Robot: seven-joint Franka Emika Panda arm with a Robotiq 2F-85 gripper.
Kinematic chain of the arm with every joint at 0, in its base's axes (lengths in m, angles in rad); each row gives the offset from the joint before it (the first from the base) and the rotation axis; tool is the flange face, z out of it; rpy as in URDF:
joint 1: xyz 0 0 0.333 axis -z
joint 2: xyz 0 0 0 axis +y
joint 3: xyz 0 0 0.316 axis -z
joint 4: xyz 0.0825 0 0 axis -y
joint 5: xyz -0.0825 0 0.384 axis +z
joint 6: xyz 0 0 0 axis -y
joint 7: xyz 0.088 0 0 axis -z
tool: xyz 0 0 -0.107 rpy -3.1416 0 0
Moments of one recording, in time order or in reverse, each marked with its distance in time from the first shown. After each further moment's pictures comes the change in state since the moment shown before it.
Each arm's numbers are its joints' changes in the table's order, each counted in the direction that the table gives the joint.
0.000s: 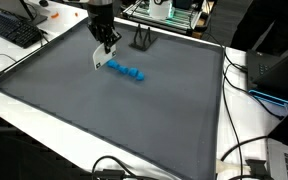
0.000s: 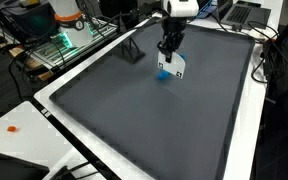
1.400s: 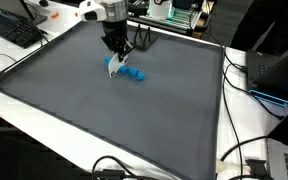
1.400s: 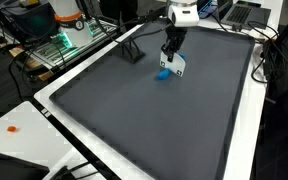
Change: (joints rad) arm -0.026 0.062 -0.039 0.009 0.056 0.001 0.005
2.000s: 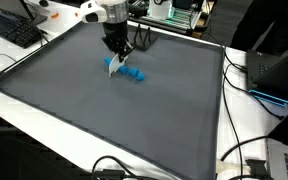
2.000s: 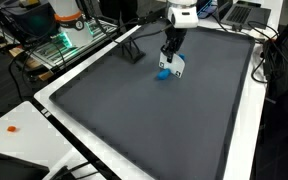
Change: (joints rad) arm -0.002 0.007 0.001 -0.002 -0.002 0.002 0.001
